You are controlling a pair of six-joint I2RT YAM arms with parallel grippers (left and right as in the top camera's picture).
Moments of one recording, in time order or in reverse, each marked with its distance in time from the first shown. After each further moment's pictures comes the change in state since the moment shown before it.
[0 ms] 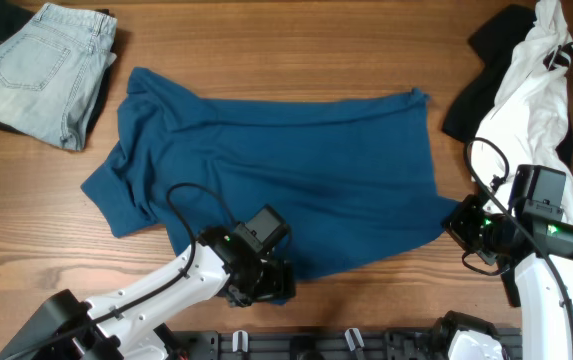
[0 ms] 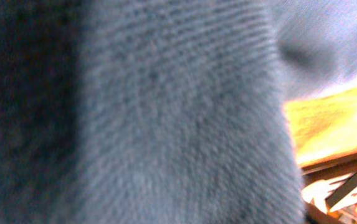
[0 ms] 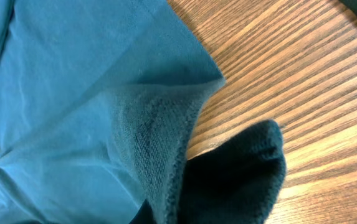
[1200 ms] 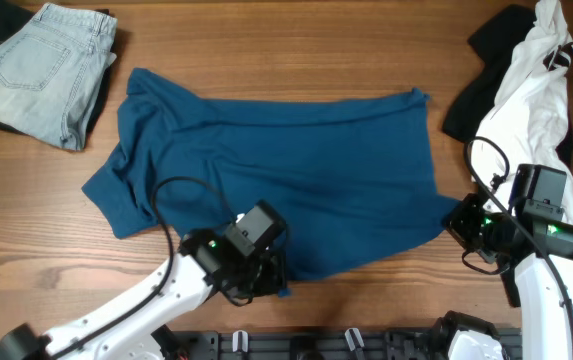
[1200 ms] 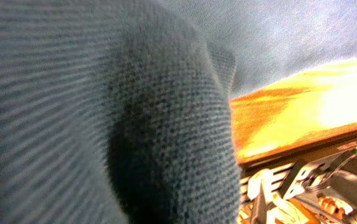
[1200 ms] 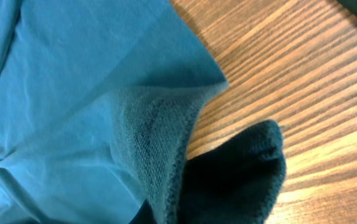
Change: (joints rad) left arm 0.000 -0.153 0.040 -0.057 -0.026 -0.048; right arm 0.000 0.000 0.000 0.015 -0.005 0.000
